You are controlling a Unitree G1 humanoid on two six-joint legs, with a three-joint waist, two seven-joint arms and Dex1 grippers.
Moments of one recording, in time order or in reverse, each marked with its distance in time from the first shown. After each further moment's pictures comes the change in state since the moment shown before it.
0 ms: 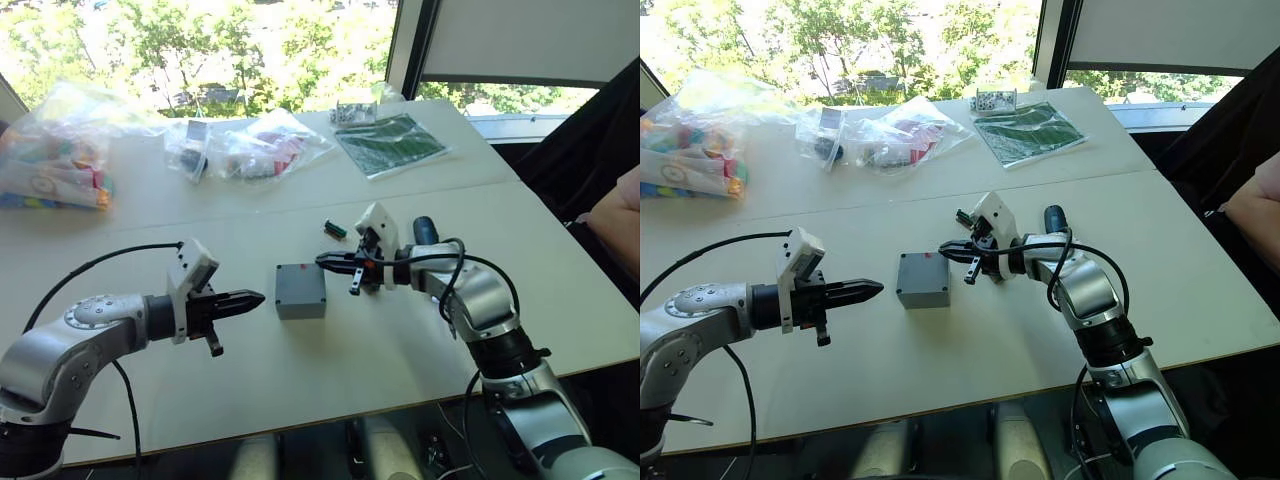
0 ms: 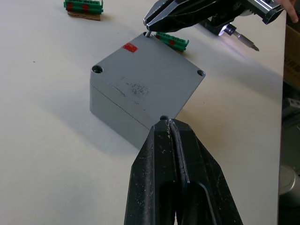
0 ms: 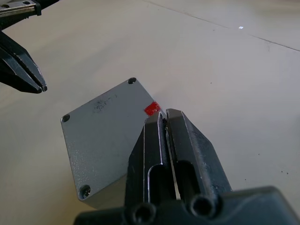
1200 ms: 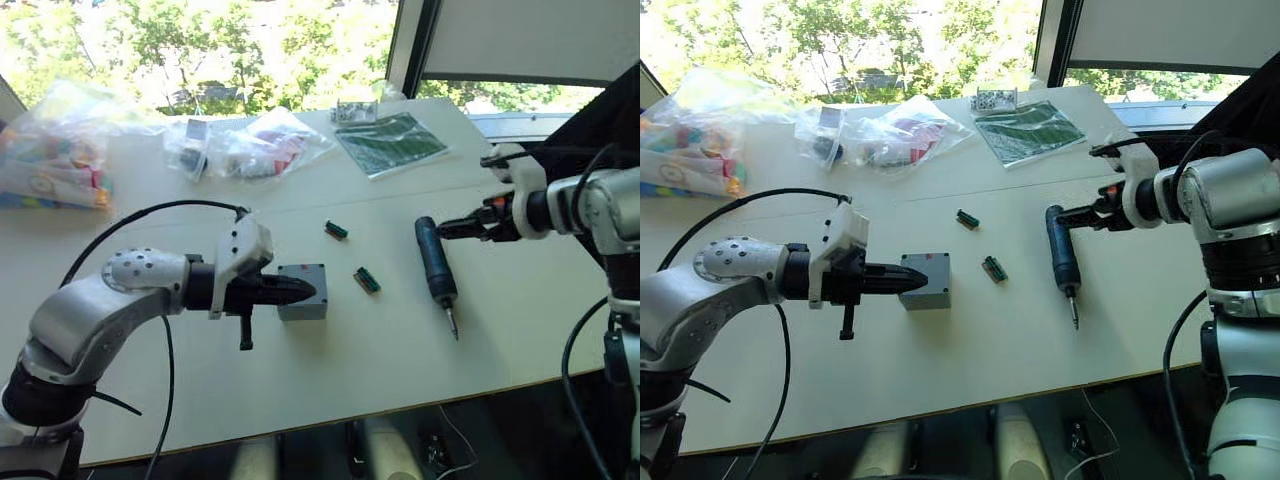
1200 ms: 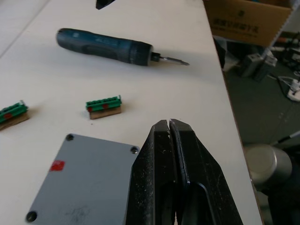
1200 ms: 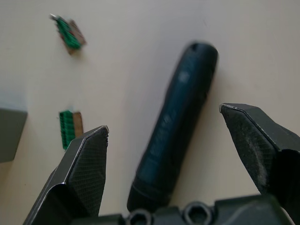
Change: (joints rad) left arm -0.315 0.018 -0.260 -0.087 0.051 -0.093 -0.143; right arm -0.391 -0.512 -0.069 0.238 0.136 0.941 -0.073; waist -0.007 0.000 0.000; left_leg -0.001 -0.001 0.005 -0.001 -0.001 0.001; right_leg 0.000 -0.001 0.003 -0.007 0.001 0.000
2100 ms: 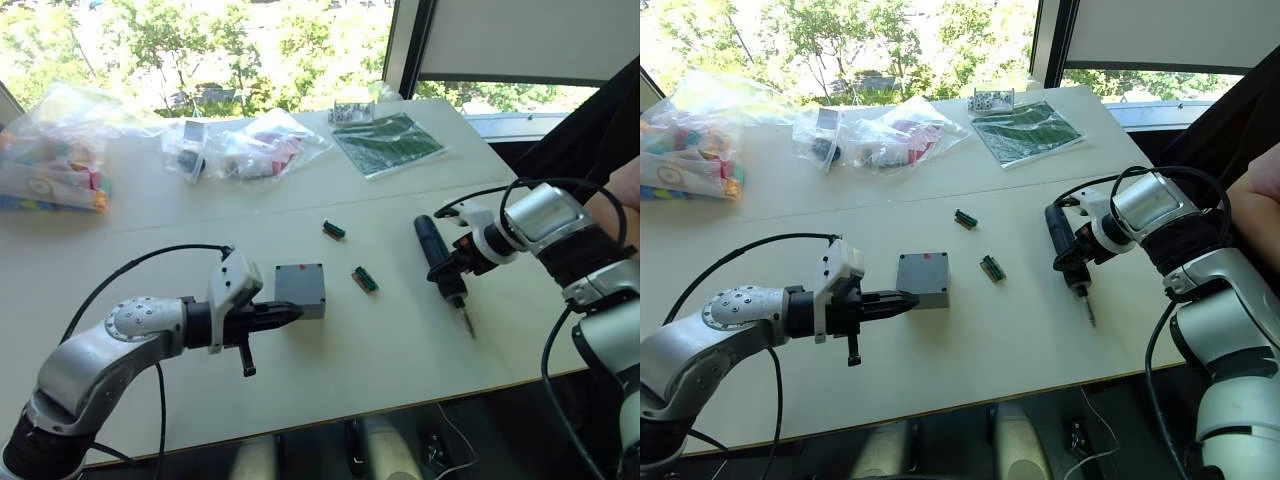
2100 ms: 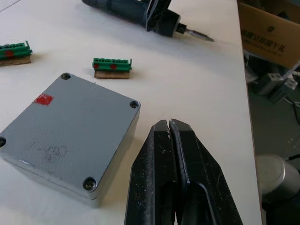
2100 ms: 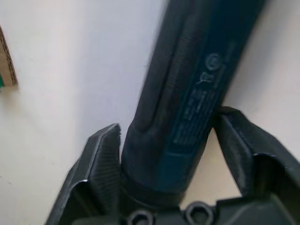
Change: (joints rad) left arm 0.290 -0.040 0.093 -0.048 0.015 -0.030 0.156; right arm -0.128 0.062 0.533 0.362 -0.174 -0.355 0.306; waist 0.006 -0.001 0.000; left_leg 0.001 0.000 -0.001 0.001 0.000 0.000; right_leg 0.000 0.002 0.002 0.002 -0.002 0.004
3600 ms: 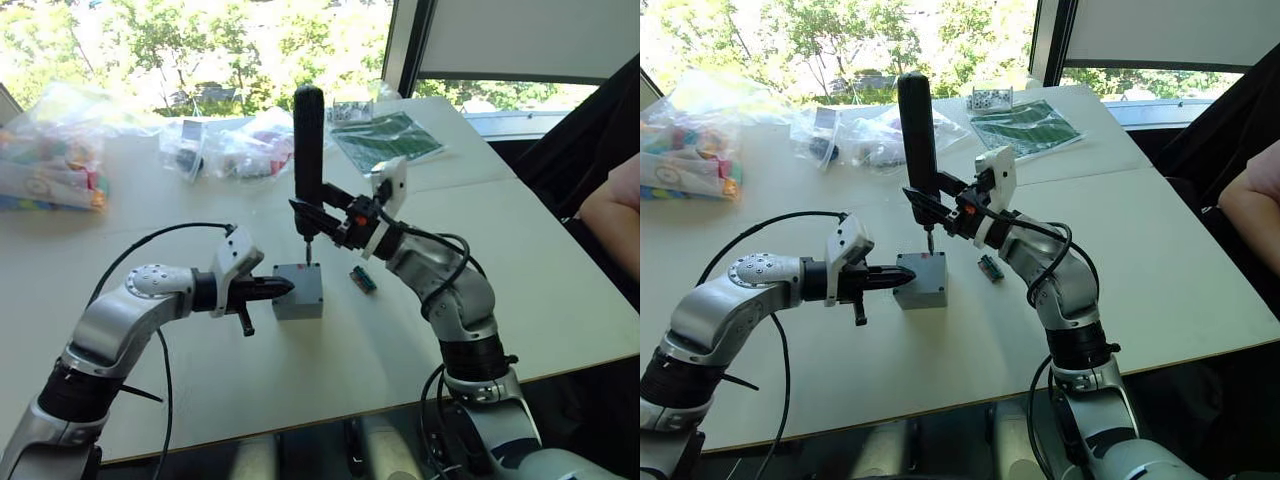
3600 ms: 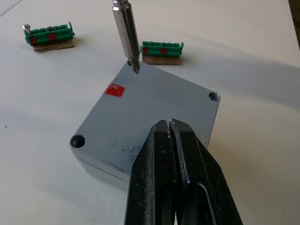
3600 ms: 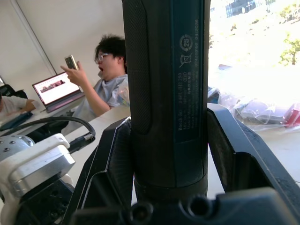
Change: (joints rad) left arm -0.206 -0.043 -0.128 0.305 0.200 -0.062 -0.118; right arm 0.511 0.693 -0.615 -0.693 0.222 -0.689 -0.538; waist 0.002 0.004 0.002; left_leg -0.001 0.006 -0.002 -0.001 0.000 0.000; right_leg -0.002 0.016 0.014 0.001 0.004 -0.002
